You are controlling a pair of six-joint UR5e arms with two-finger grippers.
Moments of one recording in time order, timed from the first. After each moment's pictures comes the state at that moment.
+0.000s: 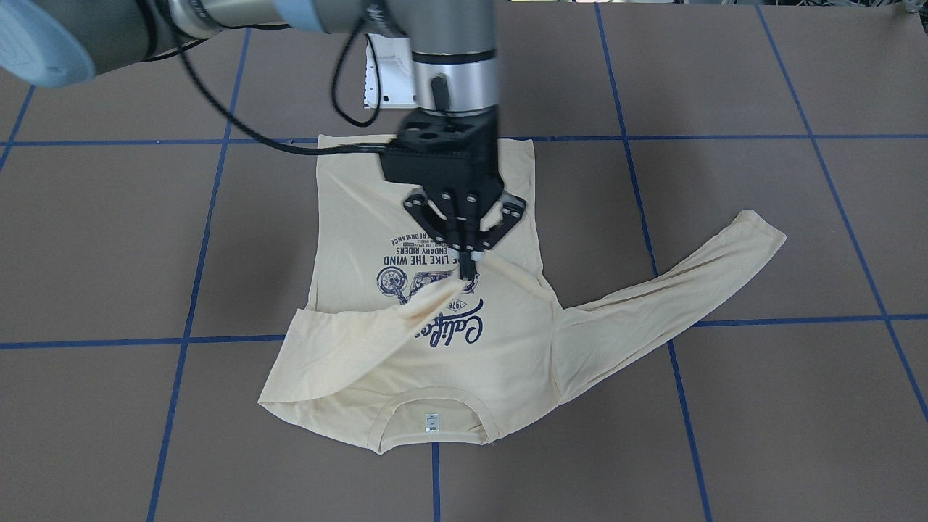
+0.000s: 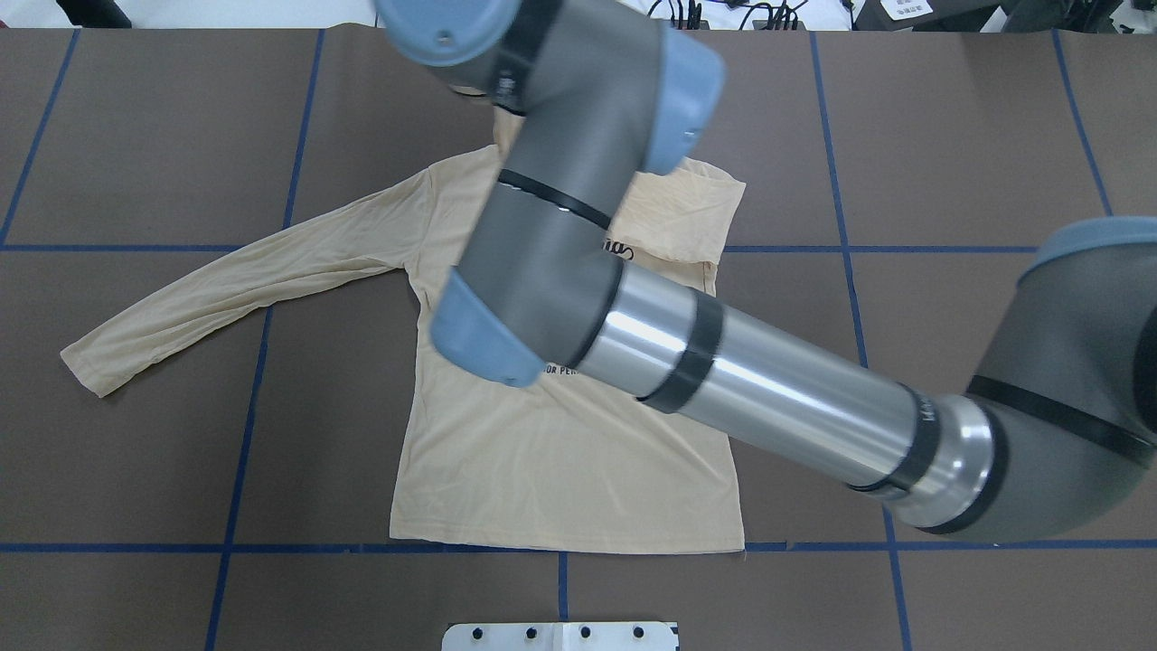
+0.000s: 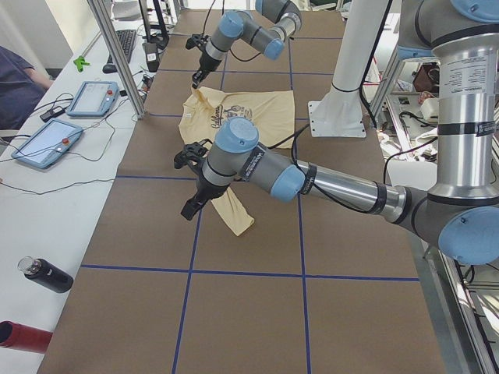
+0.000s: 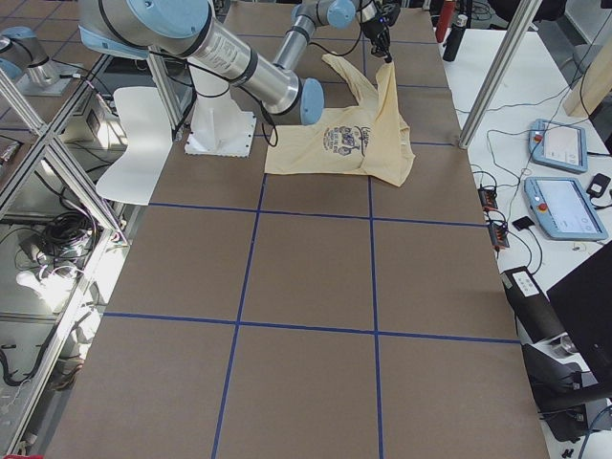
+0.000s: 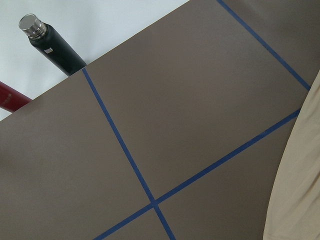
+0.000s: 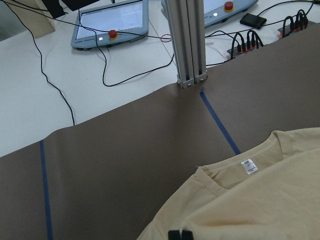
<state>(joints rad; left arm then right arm) -1.58 -1.49 -1.91 -1.88 -2.29 0.18 0.56 -0.16 1.03 -1.57 1.39 1.60</state>
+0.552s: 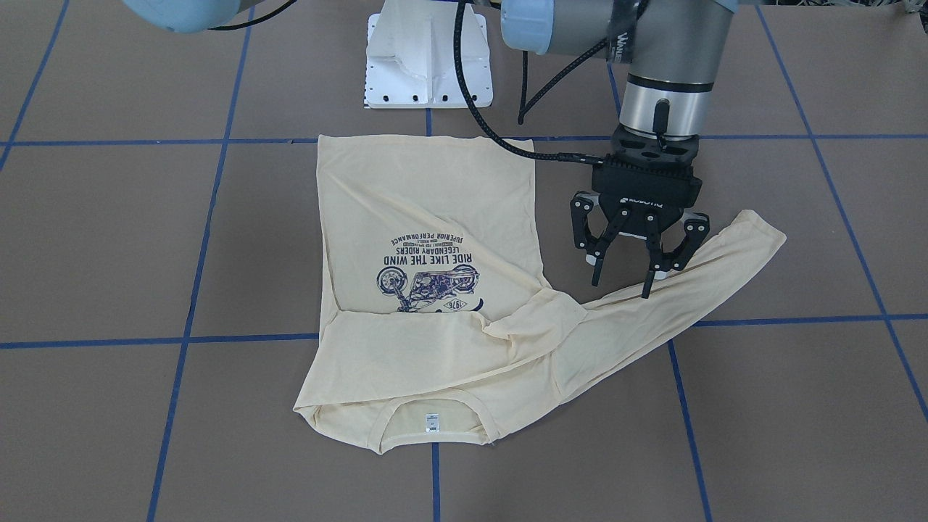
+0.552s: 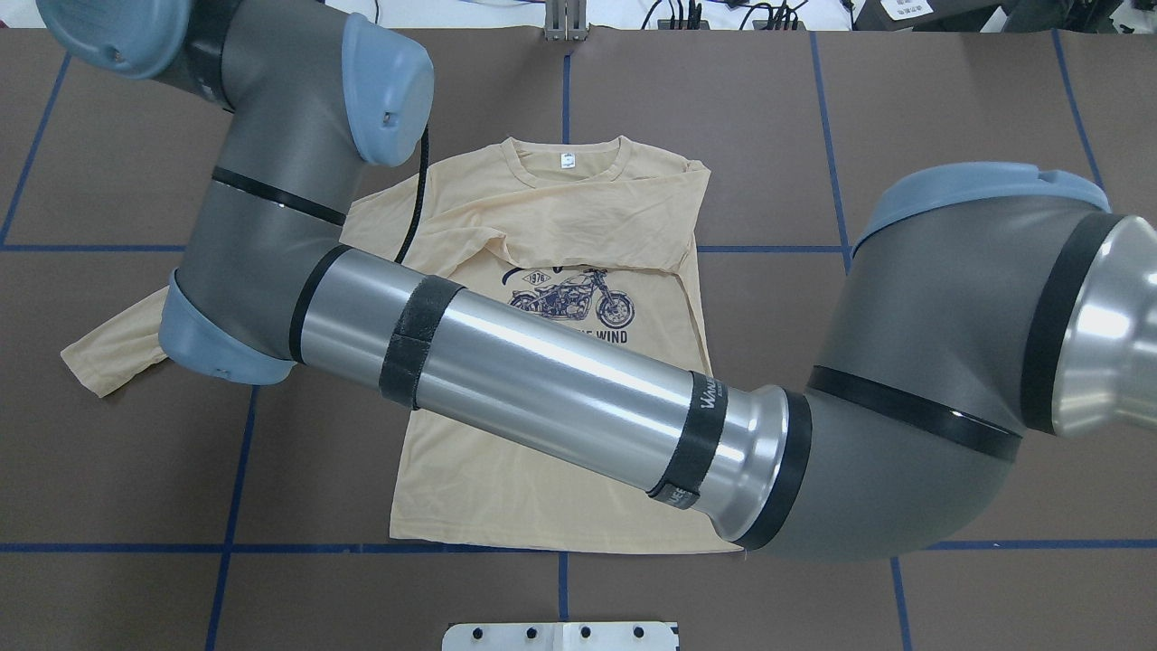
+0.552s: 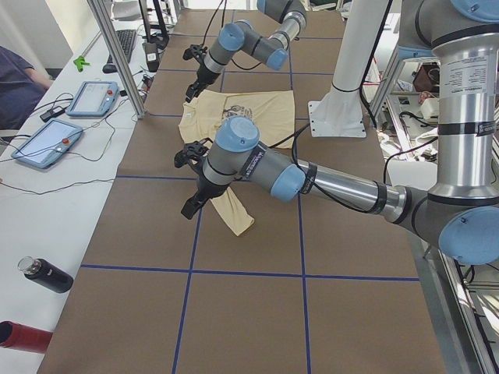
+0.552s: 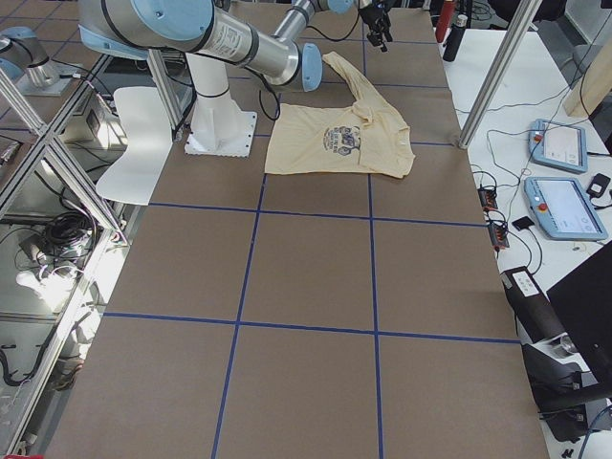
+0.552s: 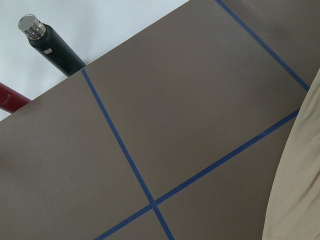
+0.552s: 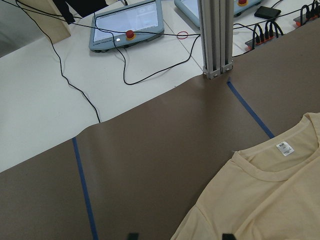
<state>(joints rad) -1.58 -1.49 -1.92 -1.88 -2.29 0.18 0.53 -0.03 0.86 -1.51 1.35 1.66</state>
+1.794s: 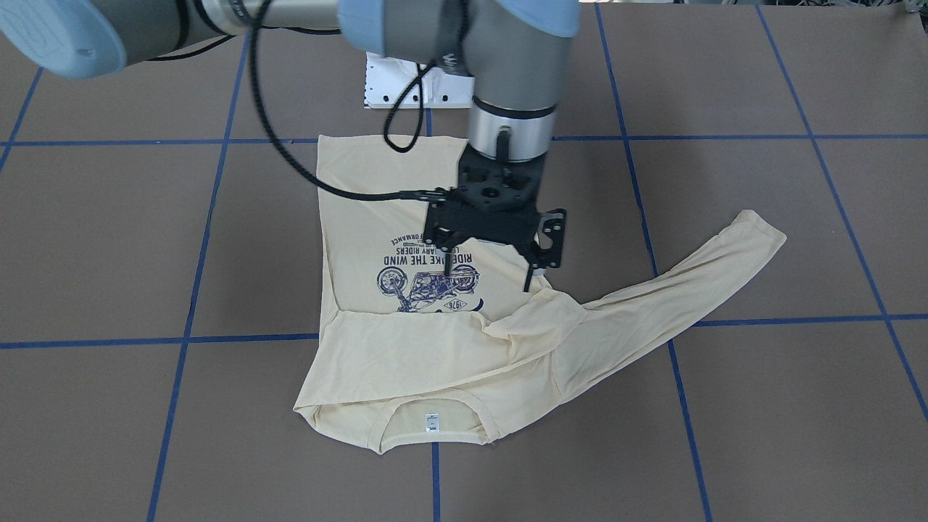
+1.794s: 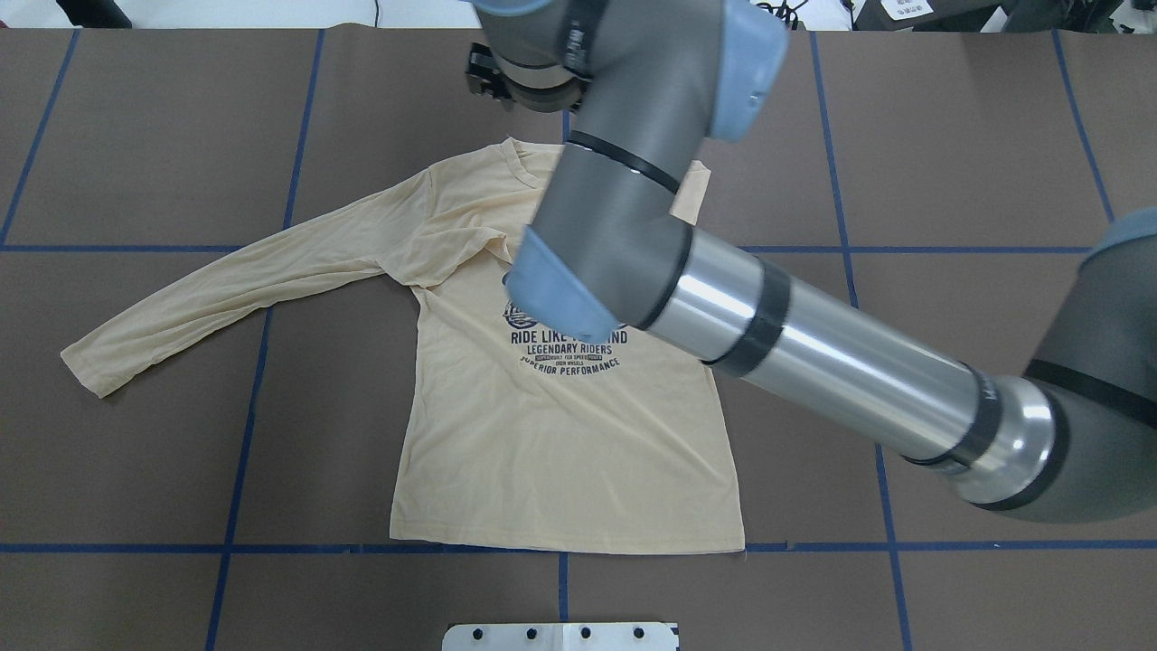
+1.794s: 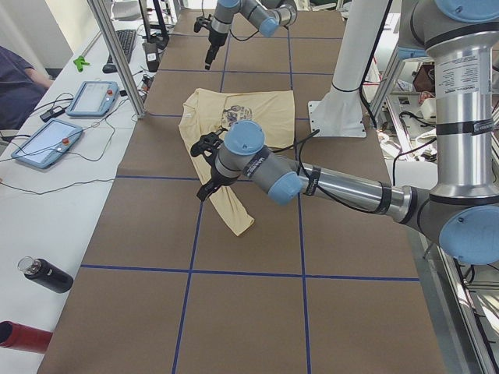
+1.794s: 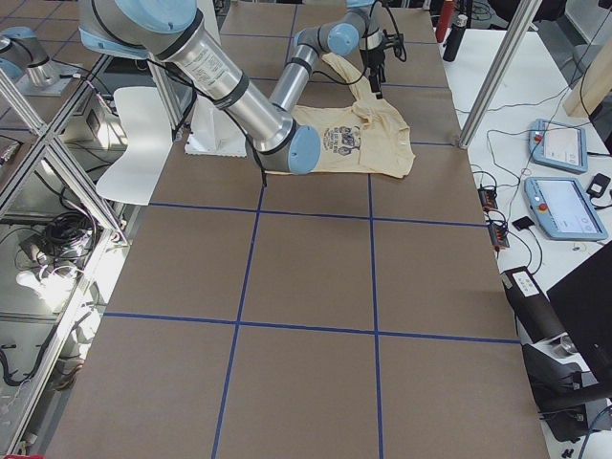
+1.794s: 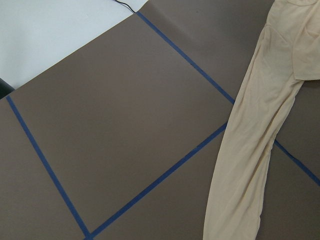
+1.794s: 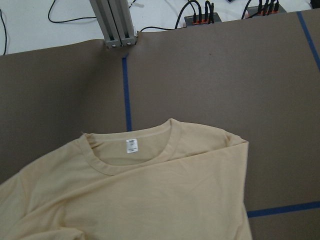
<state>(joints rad) -1.42 -1.42 -1.92 -2.14 -2.41 0.01 0.76 -0.71 1.71 -1.75 1.77 1.15</state>
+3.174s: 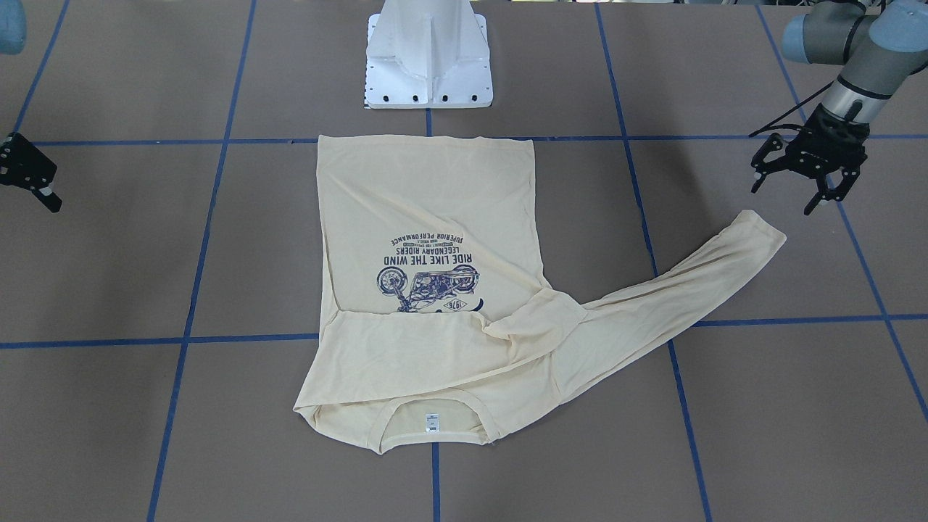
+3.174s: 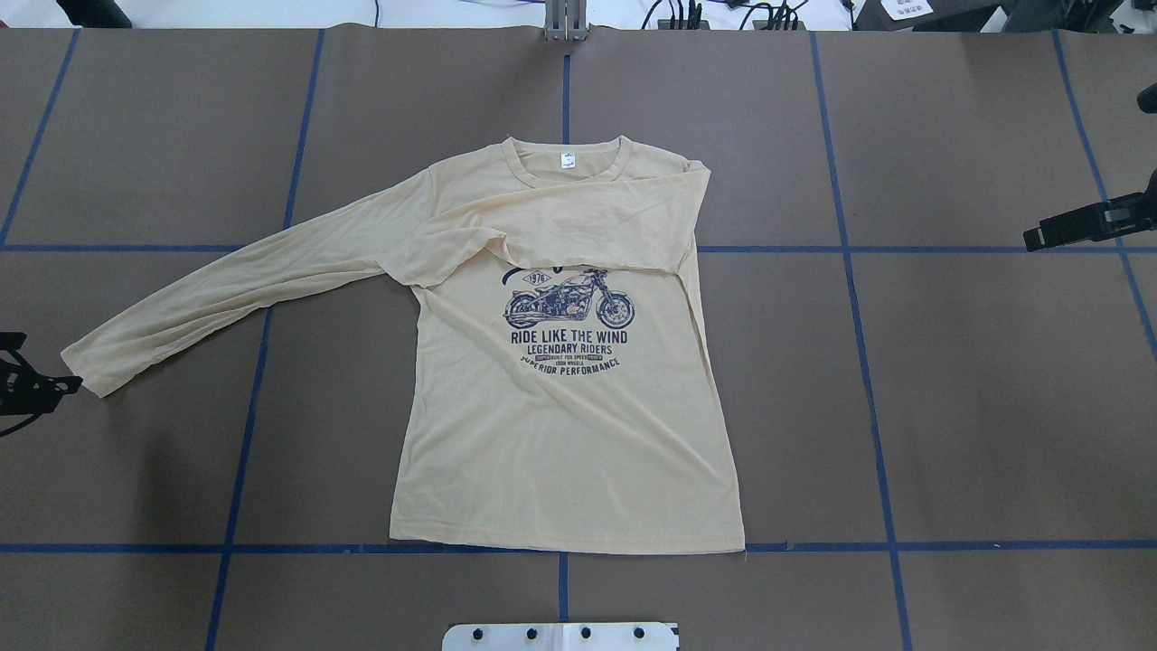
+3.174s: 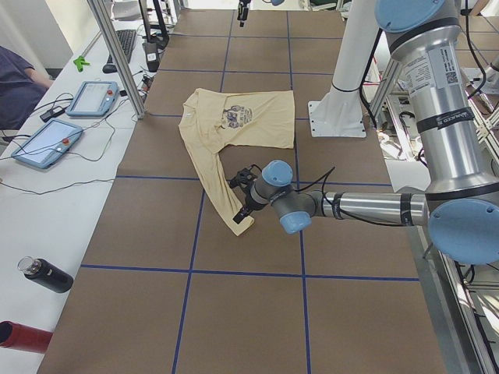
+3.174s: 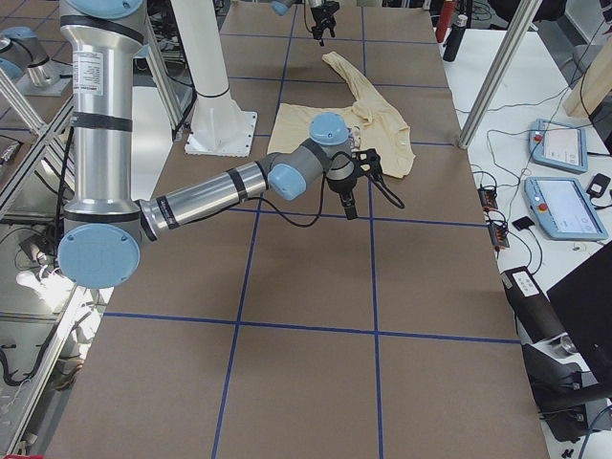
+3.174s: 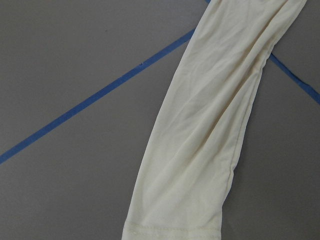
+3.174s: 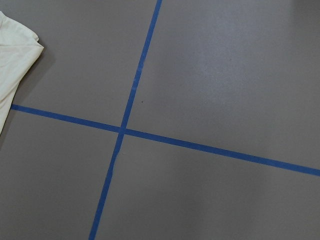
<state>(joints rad) -0.82 -1.27 -1.73 -2.65 -1.89 -0.44 1.16 -1.63 2.00 -1.22 2.21 0.56</state>
